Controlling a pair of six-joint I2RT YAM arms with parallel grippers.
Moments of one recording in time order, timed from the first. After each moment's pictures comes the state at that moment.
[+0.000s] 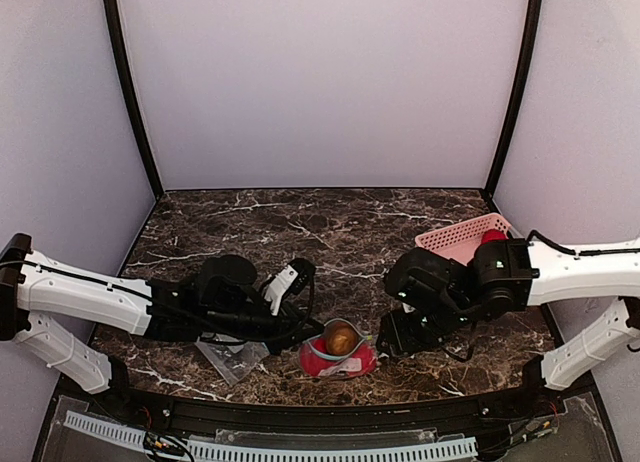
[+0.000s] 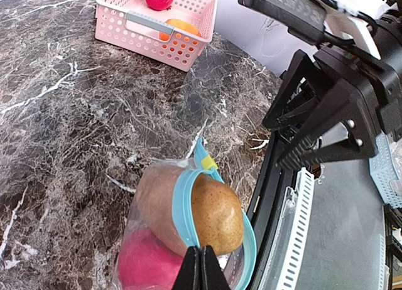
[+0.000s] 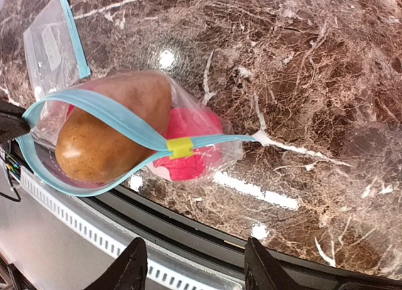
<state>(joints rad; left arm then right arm) -1.16 1.35 0.71 0.15 0.16 -0.41 1.29 1.35 1.11 -0.95 0.12 0.95</state>
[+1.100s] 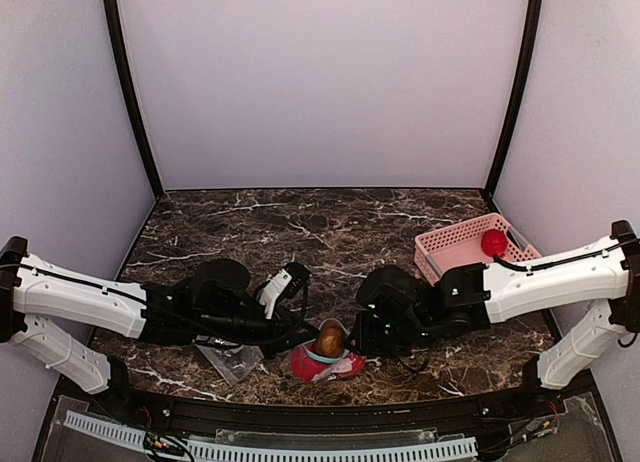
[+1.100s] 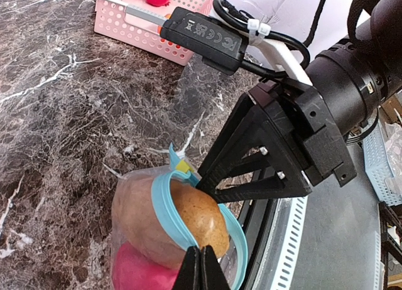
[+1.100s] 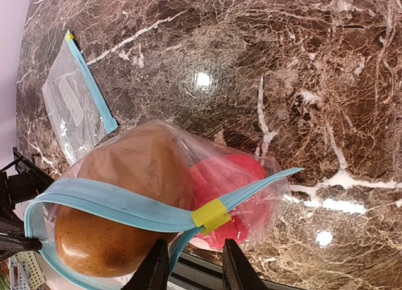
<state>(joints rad) -1.16 1.32 0.67 0.16 0.18 -0.43 1.28 1.46 0.96 -0.49 0.12 1.20</state>
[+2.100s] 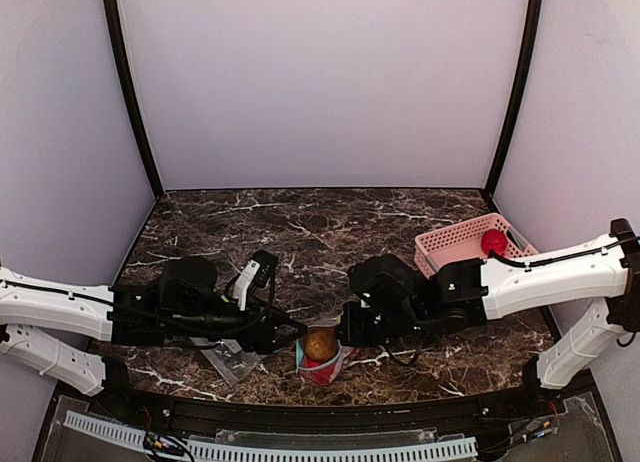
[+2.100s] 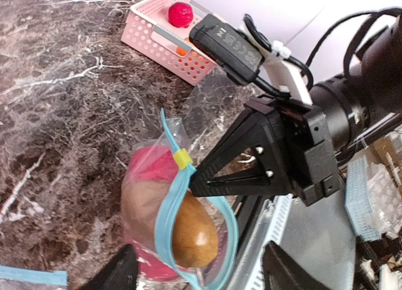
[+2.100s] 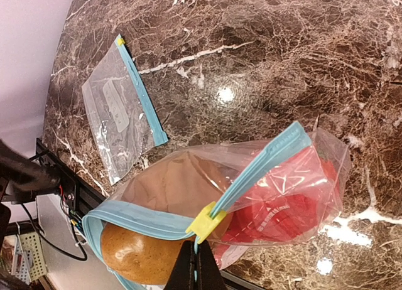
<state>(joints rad) -1.16 1.11 0.60 0.09 0.10 -0.60 1.28 1.48 1.01 -0.39 0.13 1.10</state>
